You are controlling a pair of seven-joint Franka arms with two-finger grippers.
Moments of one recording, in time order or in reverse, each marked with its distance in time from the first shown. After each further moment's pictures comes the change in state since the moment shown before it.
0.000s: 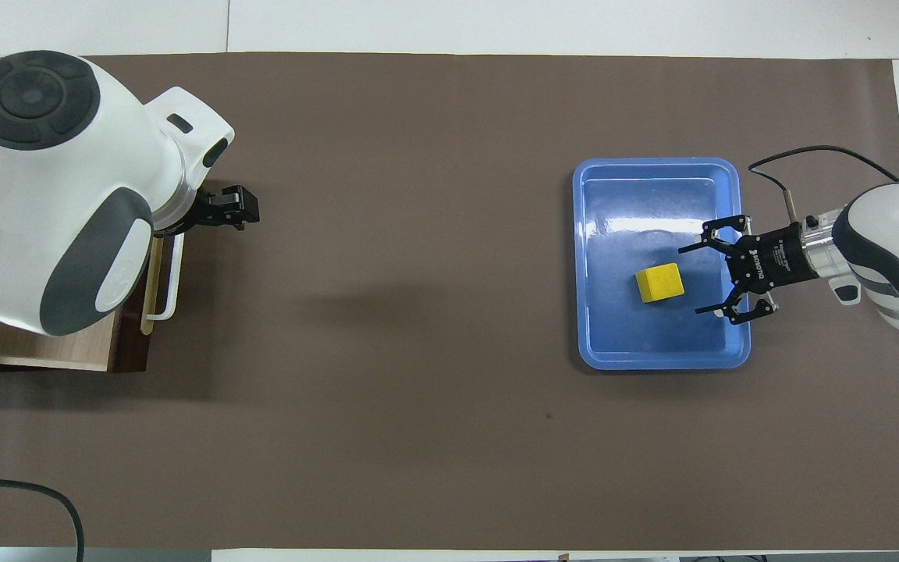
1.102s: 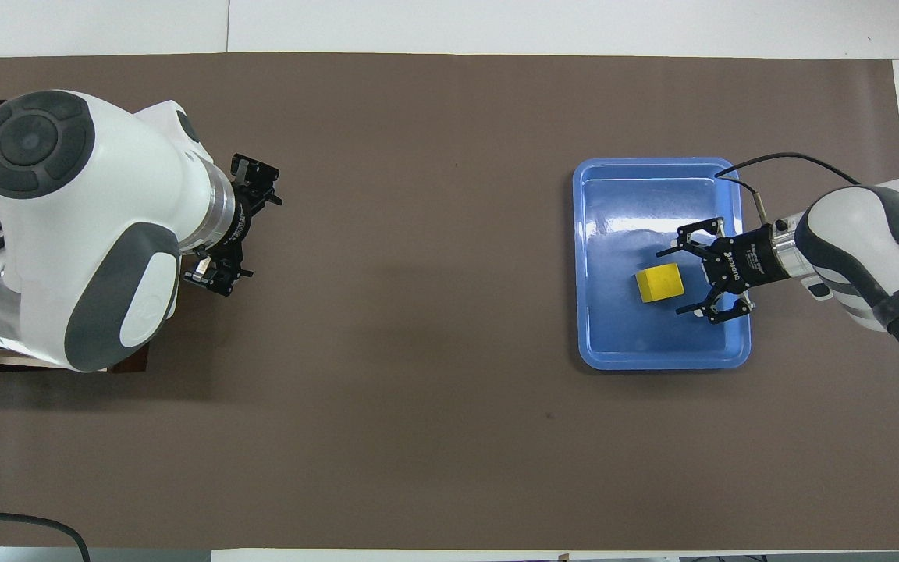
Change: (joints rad) left arm -0.038 -0.039 -0.002 -0.114 -0.153 0.171 -1.043; right arm 0.047 0.027 -0.003 -0.018 0.000 0.051 -0.082
